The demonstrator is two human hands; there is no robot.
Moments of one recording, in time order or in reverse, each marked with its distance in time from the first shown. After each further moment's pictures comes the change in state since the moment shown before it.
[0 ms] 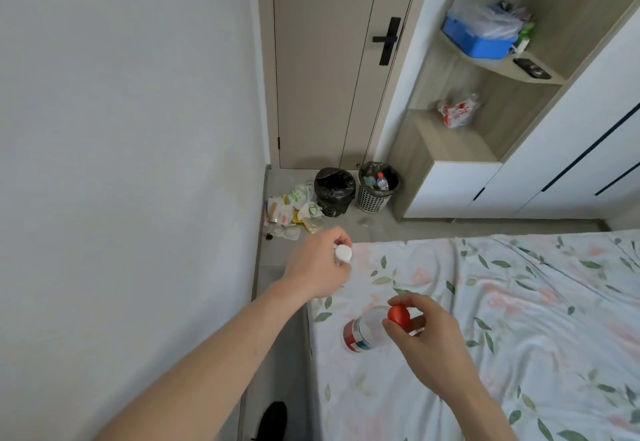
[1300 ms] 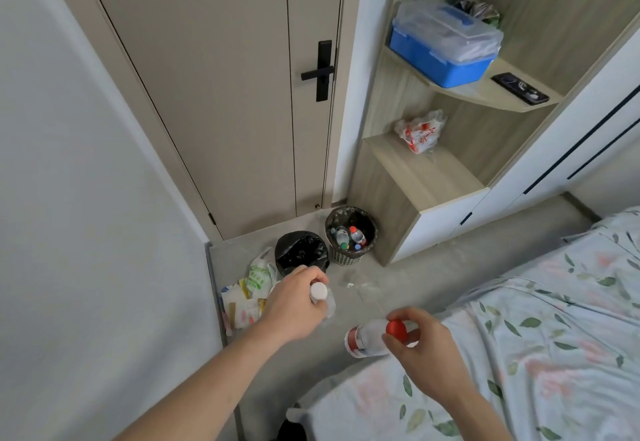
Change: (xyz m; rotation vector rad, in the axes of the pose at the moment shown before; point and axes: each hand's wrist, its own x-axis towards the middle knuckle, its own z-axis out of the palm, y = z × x) left_hand 0.558 -0.086 -0.066 0.165 -0.267 0.150; right_hand 0.521 -0.080 0.017 -0.053 0.166 0.246
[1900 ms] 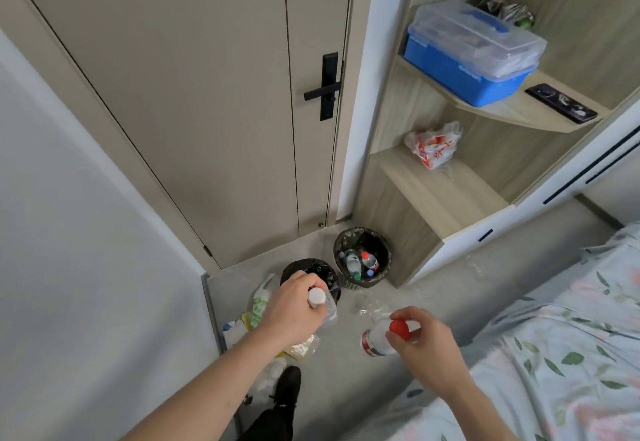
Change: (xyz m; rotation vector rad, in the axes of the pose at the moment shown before) left_hand 0.166 -0.074 -0.051 -0.014 -0.050 0.011; right_hand 0.173 -0.056 0.052 0.004 0.016 0.117
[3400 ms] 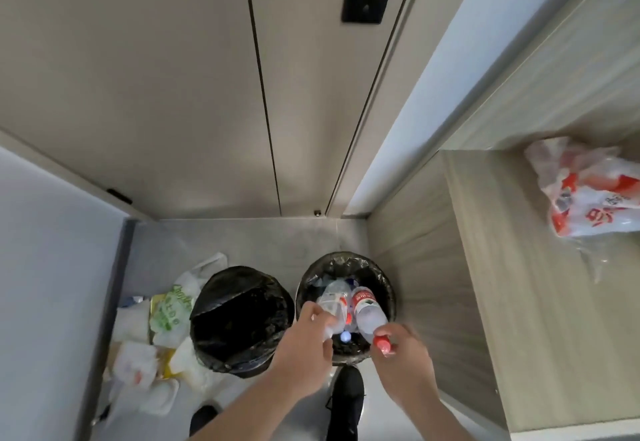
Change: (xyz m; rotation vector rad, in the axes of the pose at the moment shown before) left_hand 0.420 -0.104 0.324 -0.180 -0.077 -0.419; right_hand 0.563 0.189 0.108 -0.353 -0.330 0.036
